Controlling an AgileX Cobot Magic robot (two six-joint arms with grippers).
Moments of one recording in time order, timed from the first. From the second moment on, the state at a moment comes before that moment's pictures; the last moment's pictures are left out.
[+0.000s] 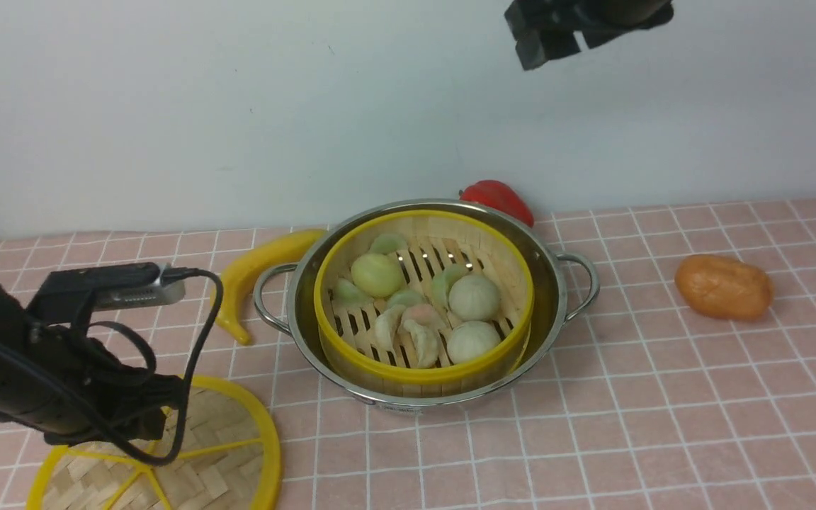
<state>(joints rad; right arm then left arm) 0.44 1.93 -2.17 -0.01 1.23 0.10 0.04 1.51 -0.83 -0.19 0.71 0.16</state>
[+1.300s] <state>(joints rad) 0.44 1.53 -1.99 -0.12 1.23 0.07 0.03 1.53 -1.24 0.21 1.15 -0.08</state>
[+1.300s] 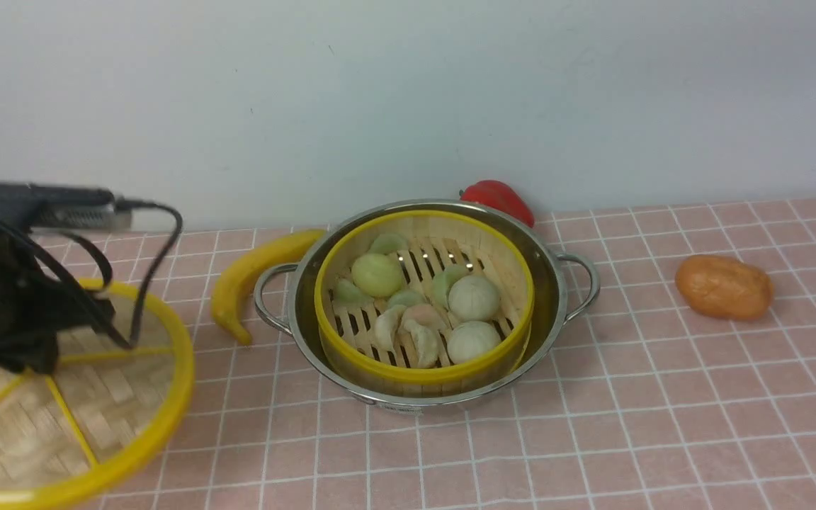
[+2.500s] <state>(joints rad) 0.44 0.39 -0.78 -0.13 1.24 0.43 -0.56 2.19 -2.07 0.18 1.22 0.06</state>
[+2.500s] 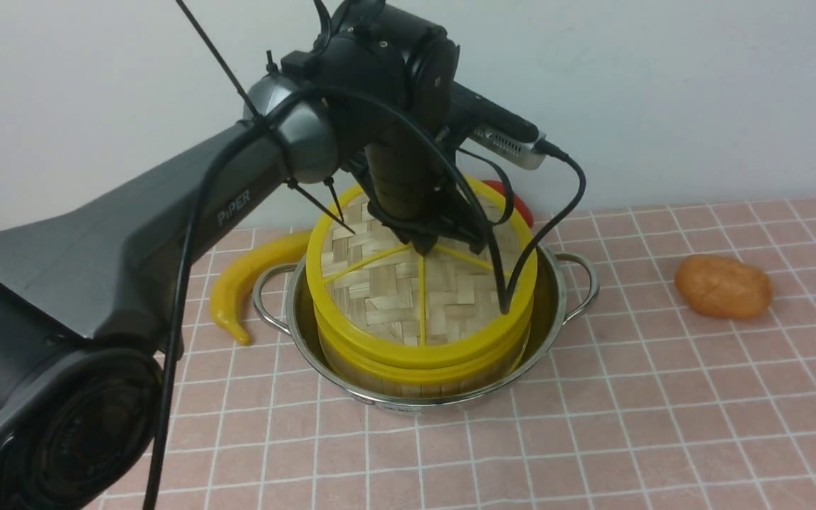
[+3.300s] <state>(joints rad) 0.44 0.39 -0.78 -0.13 1.24 0.43 -0.56 2.13 -2.16 0.13 1.23 0.05</state>
